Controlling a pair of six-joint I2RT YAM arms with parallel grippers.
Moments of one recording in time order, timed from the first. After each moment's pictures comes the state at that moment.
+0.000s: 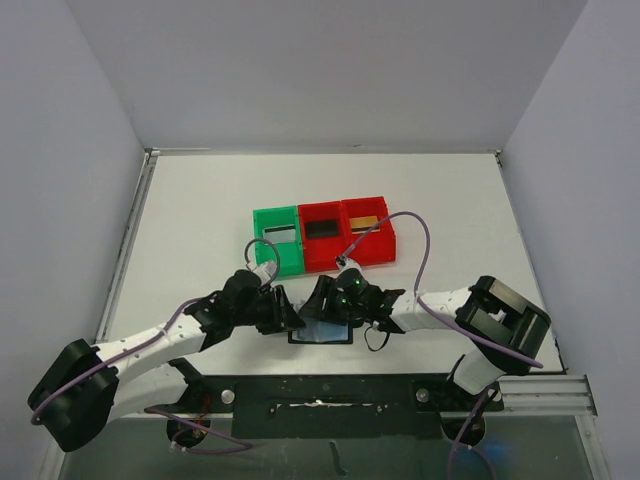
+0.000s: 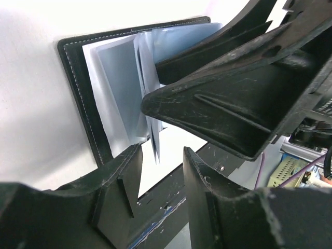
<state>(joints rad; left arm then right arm) -0.72 1.06 0.38 -0.04 0.31 -0.95 0.94 1.56 0.60 0.26 -0.09 1.06</state>
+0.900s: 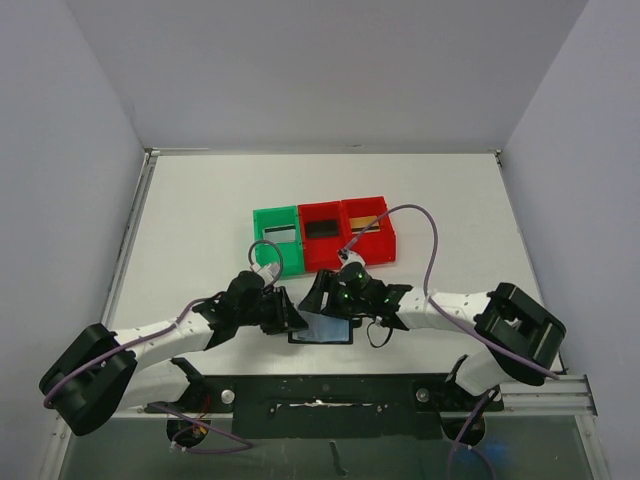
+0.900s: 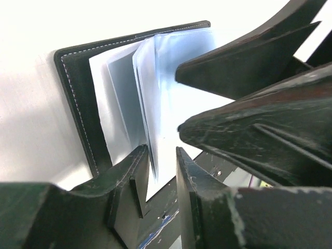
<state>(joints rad) -0.73 1.17 0.34 0.13 0.34 -0.99 0.92 1.49 0.64 0.15 -0.08 1.02</state>
